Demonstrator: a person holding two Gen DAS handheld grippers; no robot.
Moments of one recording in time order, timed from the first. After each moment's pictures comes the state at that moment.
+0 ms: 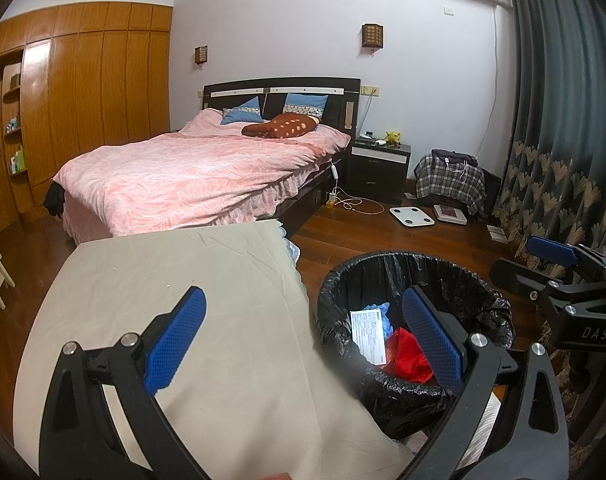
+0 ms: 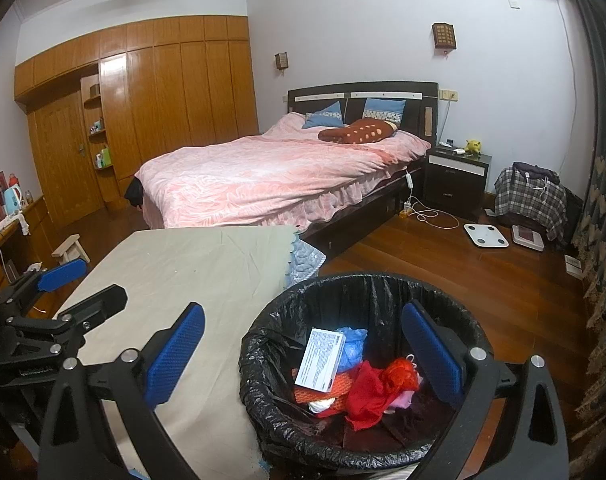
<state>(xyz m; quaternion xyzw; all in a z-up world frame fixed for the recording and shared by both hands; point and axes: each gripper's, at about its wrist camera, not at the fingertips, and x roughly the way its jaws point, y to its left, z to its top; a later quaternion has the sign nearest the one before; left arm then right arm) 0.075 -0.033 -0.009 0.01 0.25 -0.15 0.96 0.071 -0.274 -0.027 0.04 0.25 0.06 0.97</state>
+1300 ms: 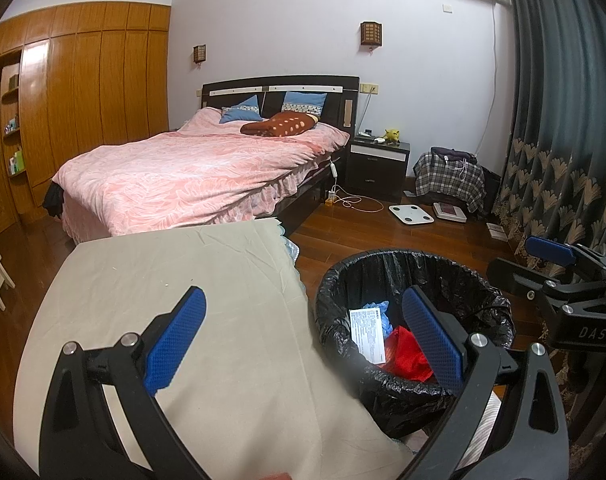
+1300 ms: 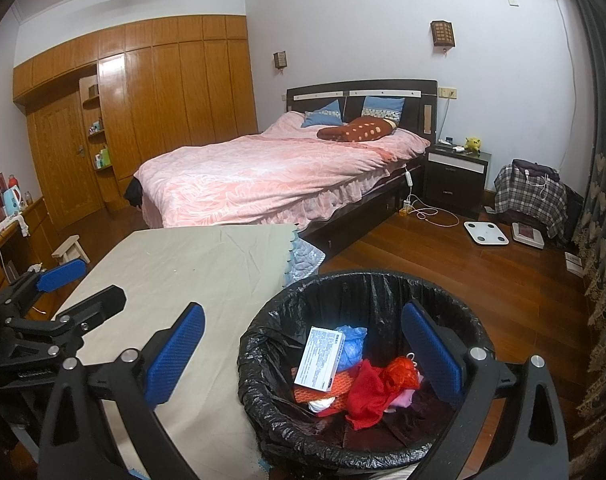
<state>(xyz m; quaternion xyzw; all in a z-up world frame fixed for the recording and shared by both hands) 0.074 -0.035 -0.009 0.02 0.25 -0.15 0.96 0.071 -0.276 -0.026 0.04 0.25 0.06 0.97</state>
